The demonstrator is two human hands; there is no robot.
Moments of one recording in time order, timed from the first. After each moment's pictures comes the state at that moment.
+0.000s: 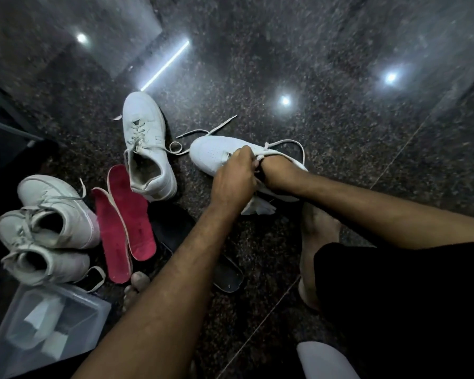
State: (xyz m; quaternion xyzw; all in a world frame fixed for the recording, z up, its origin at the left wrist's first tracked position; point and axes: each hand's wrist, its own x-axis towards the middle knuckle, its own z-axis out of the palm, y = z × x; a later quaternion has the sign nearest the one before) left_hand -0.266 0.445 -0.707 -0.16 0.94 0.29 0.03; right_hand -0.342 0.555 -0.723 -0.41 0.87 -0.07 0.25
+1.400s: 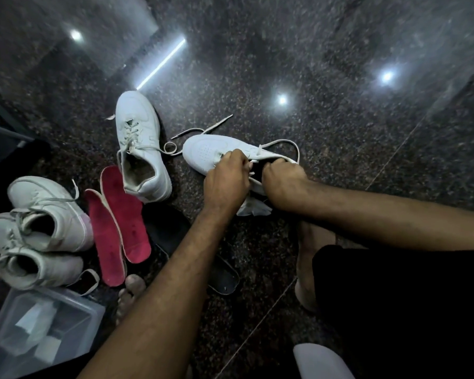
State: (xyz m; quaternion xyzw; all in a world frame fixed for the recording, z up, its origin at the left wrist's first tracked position) left_hand -0.263 0.444 -0.714 -0.19 0.95 0.26 0.02; right_hand -0.323 0.552 -0.693 -0.31 0.90 0.14 0.27
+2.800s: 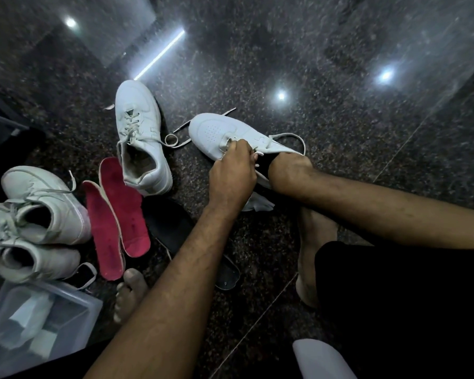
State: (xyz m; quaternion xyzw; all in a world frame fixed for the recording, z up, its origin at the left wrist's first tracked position) left_hand -0.265 0.448 -0.713 -0.19 0.95 0.24 0.00; right_hand -0.333 0.545 -0.695 -0.24 0.90 0.16 0.32
